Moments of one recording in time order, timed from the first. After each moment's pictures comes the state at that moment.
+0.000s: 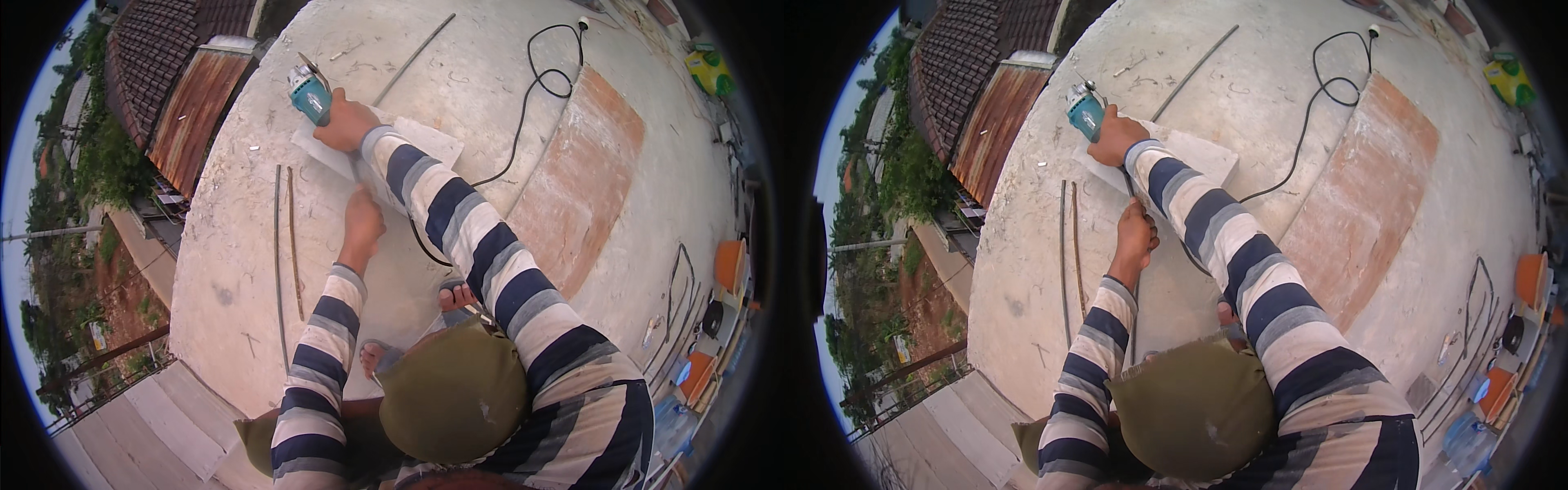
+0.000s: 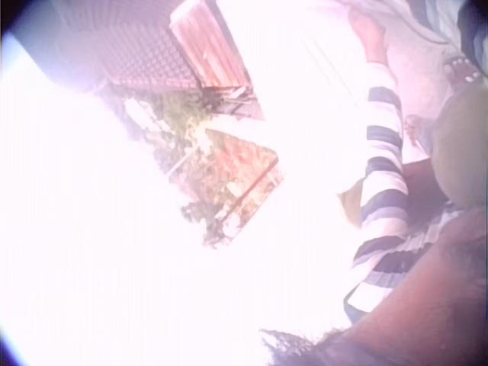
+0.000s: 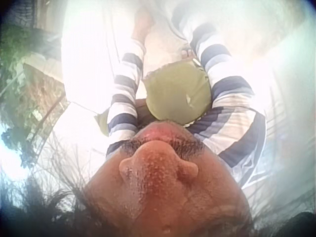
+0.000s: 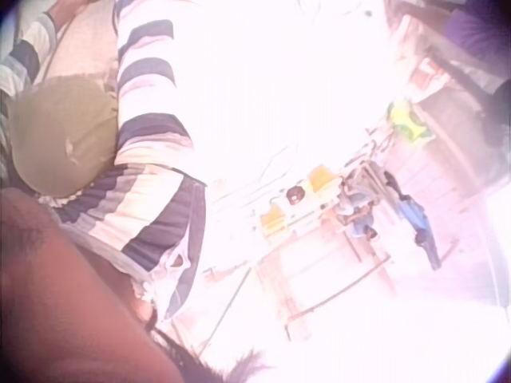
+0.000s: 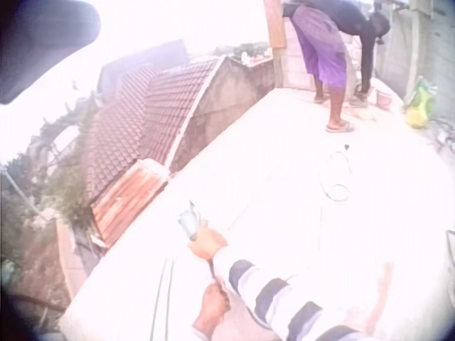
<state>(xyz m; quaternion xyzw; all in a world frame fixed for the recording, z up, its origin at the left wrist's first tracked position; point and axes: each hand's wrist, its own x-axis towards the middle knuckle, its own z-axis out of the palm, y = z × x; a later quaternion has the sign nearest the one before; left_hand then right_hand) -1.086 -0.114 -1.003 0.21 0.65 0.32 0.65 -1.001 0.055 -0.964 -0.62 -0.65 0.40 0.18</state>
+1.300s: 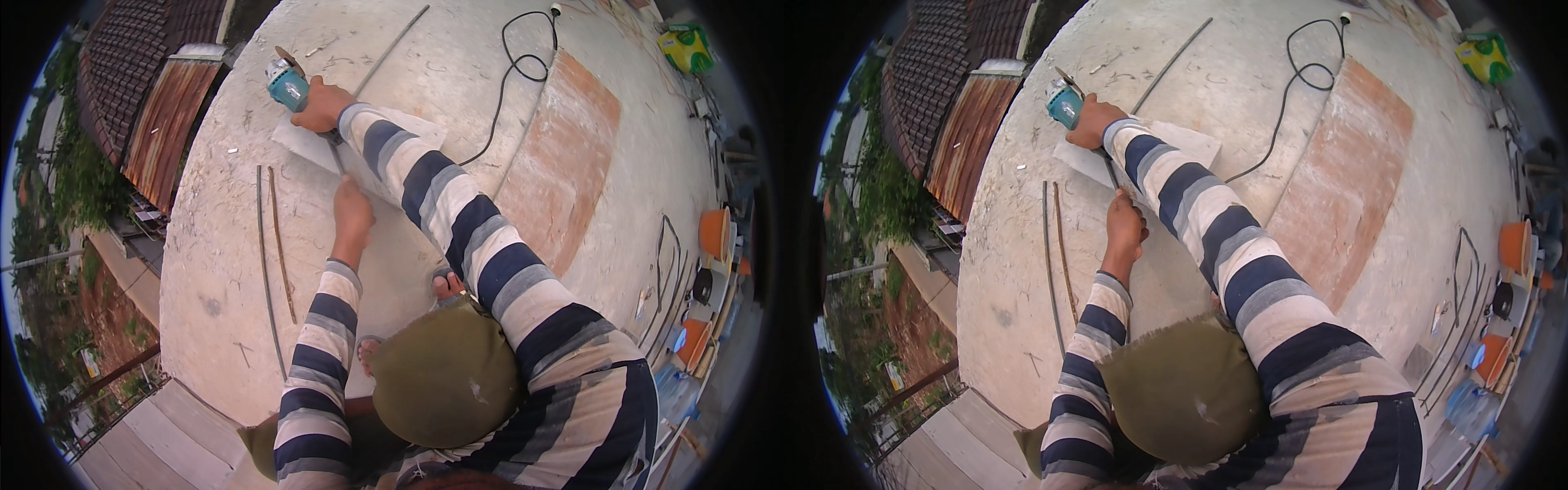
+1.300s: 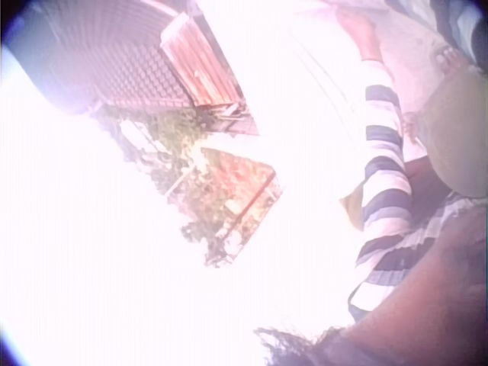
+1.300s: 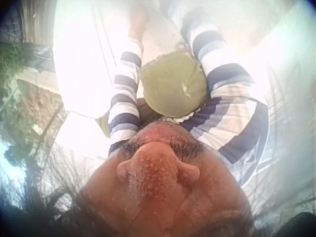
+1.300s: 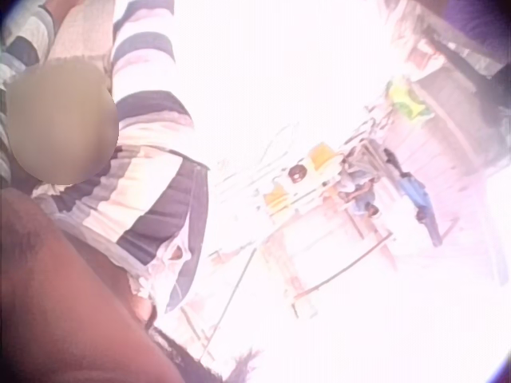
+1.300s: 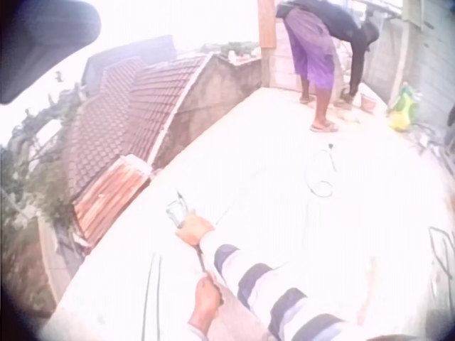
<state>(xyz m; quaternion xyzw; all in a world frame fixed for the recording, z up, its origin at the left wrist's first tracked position) -1.093 -0.112 -1.018 0.26 0.66 0.29 0.64 -1.005 0.078 -0.956 -0.64 -0.66 0.37 0.13</state>
